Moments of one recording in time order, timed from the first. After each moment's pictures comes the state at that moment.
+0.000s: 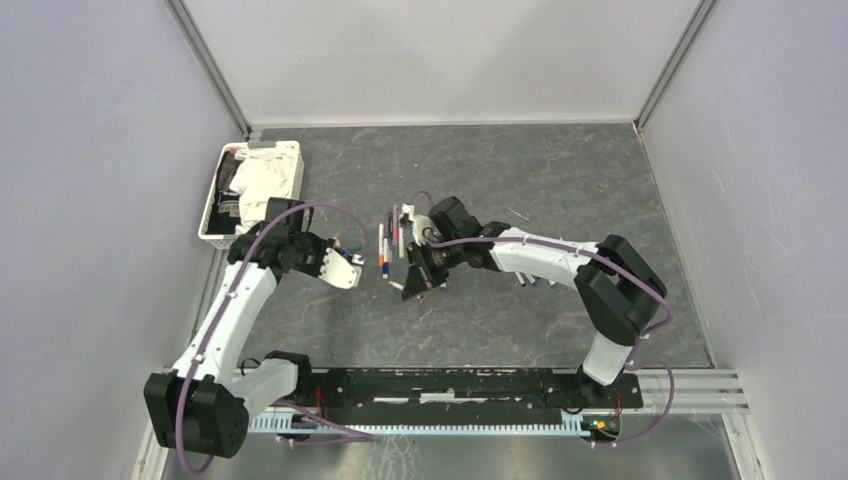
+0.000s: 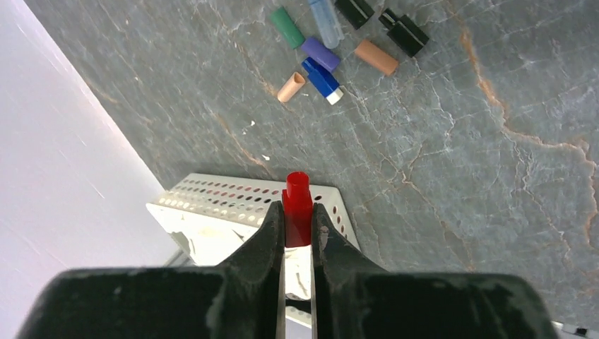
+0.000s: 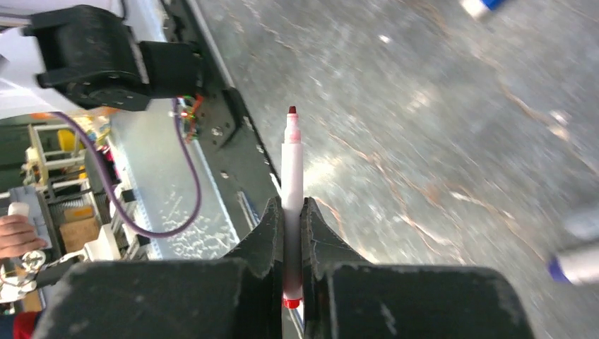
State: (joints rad) left arm -0.14 1.04 0.90 -0.92 0.21 1.80; right arm 0.85 1.77 1.15 -0.18 -0.69 0.46
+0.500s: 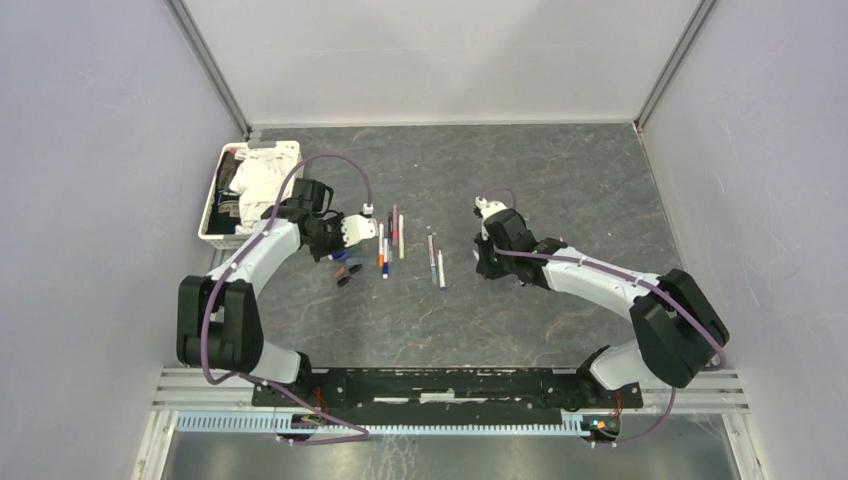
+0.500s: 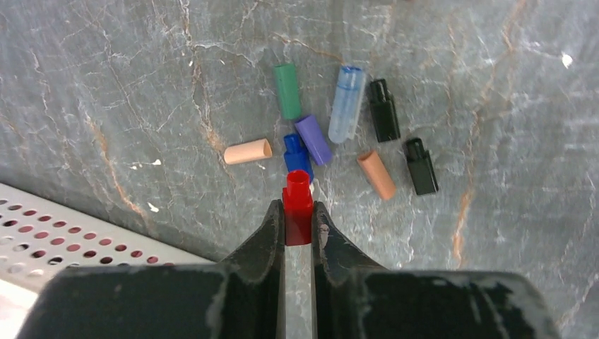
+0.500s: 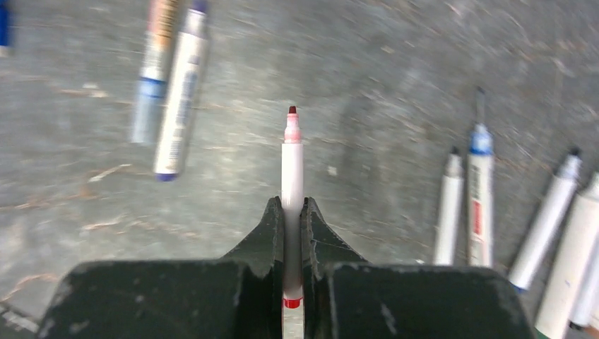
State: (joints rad) left arm -0.14 1.43 0.95 -0.69 0.26 1.21; right arm 0.68 1.43 0.81 -0.23 0.03 0.32
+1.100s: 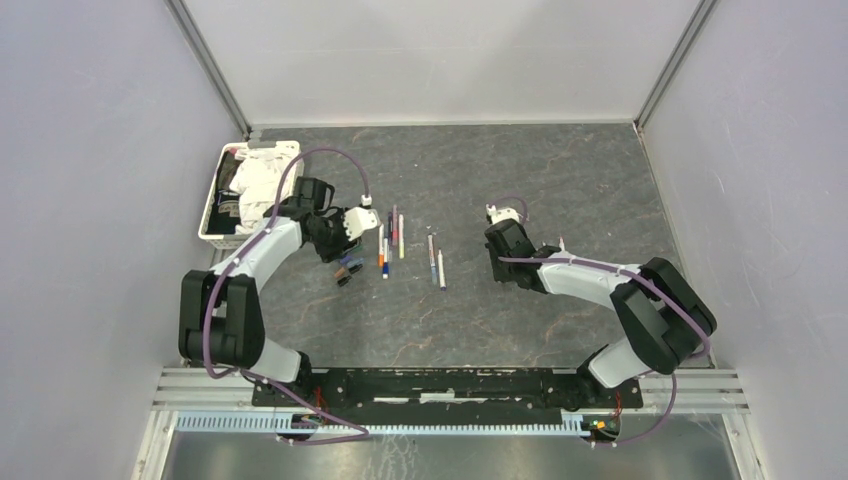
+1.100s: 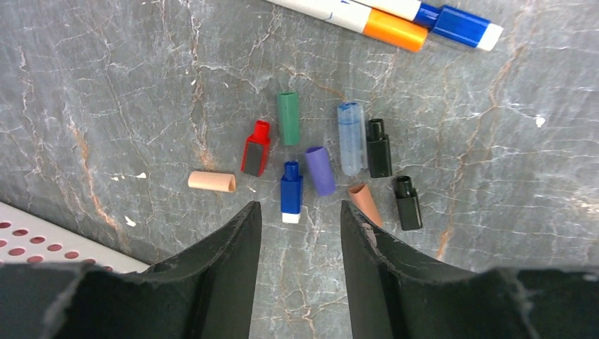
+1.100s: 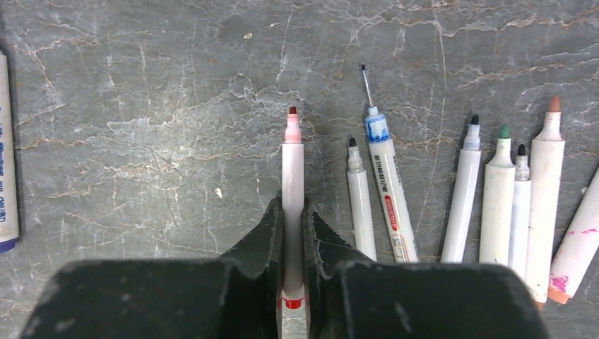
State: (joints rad) left arm -0.14 1.48 0.95 -0.61 0.32 1.05; right arm 0.64 1.51 0.70 -0.14 0.30 0.32
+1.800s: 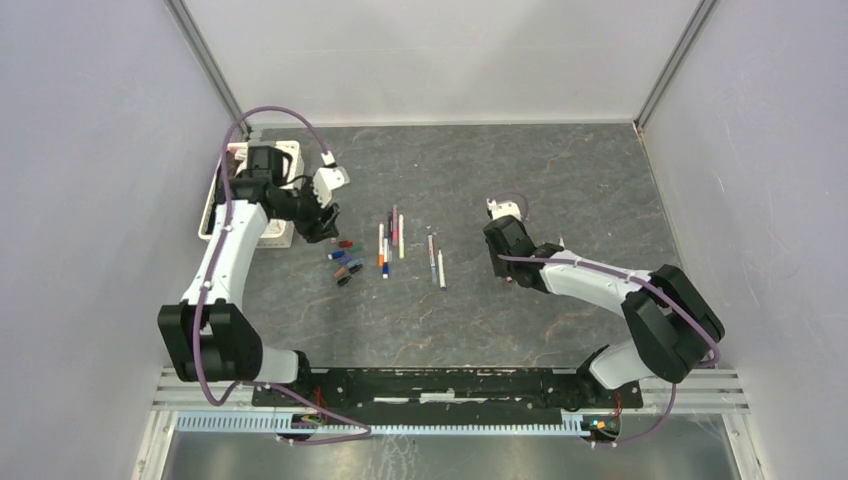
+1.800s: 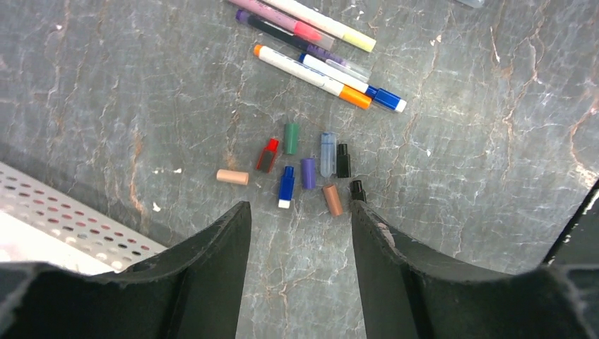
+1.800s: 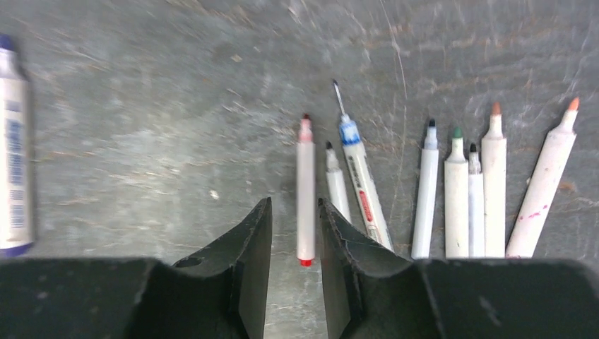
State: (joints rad) left arm 0.01 1.39 1.24 -0.94 0.61 0.97; right arm 0.66 1.47 0.71 -0.18 0.37 0.32
